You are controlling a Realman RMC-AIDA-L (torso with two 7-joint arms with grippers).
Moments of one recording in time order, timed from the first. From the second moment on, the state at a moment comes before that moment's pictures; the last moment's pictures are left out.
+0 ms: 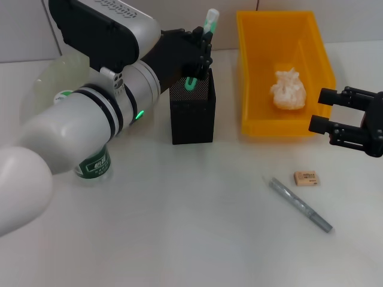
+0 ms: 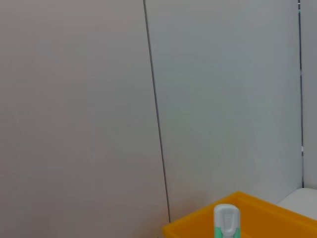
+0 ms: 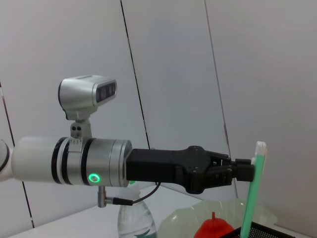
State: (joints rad) left arm -0.46 -2.08 2.06 1.22 2.07 0.04 -2.39; right arm 0.34 2.05 -0.51 -0.84 -1.82 -1.81 1.35
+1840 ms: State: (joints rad) left arm -0.49 -2.08 2.17 1.05 2.06 -0.15 -2.55; right arm 0.34 2.06 -0.51 -0.85 -1.82 -1.83 1.36
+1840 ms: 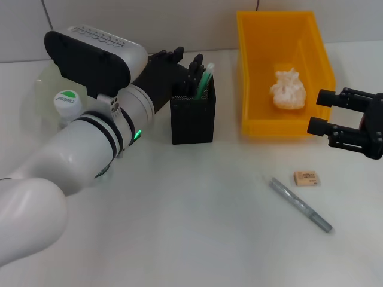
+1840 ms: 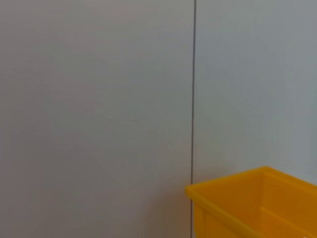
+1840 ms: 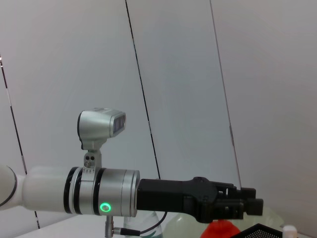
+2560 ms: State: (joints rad) left arm -0.40 -2.07 2.16 1.31 2.08 0.05 -2.36; right arm 0.34 2.06 -0.51 -0.85 -1.82 -1.83 1.36
